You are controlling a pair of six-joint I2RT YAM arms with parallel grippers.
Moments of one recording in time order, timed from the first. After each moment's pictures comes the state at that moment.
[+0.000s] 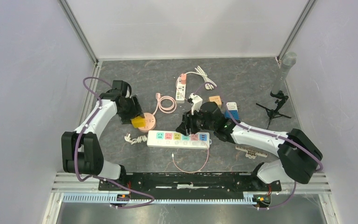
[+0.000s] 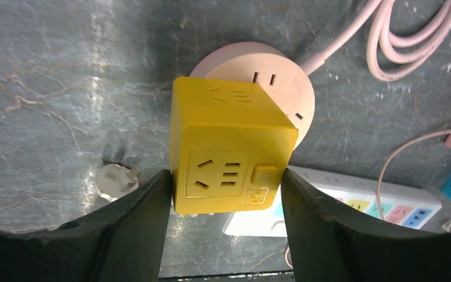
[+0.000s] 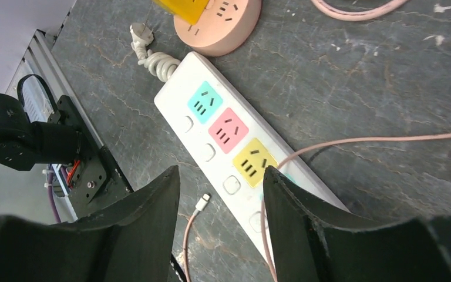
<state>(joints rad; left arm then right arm) -0.08 1.45 1.04 -0.78 0.09 -0.47 0.83 1.39 0.74 0.16 -0.25 0.45</state>
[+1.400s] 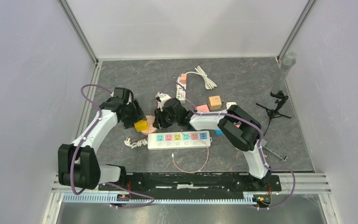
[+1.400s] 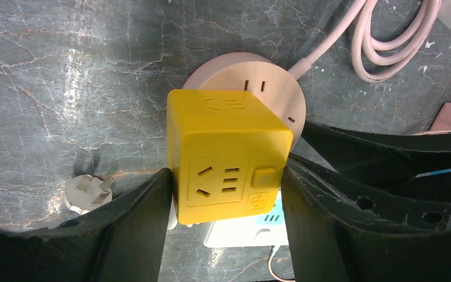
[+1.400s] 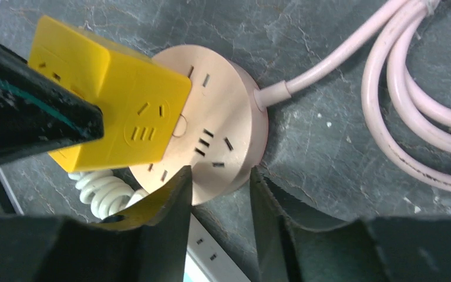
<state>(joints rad) -0.14 1.30 0.88 -0.68 0.07 -0.60 0.94 2.08 1.26 0.23 -0.12 0.45</state>
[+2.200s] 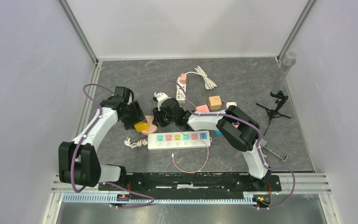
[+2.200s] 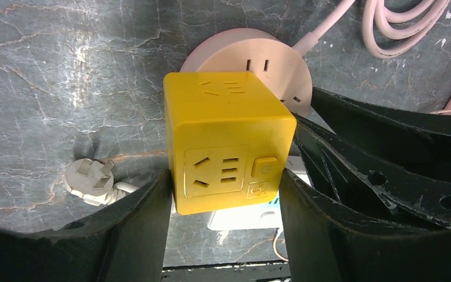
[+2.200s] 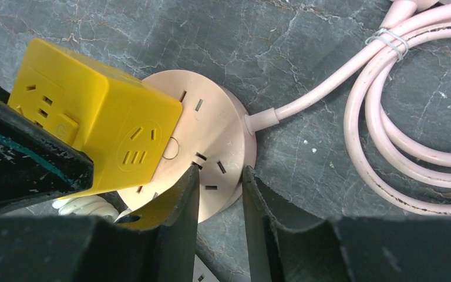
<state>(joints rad) -0.15 1.32 0.91 -0.75 0.10 -0.58 0.95 2.11 1.31 0.22 -0.04 0.37</state>
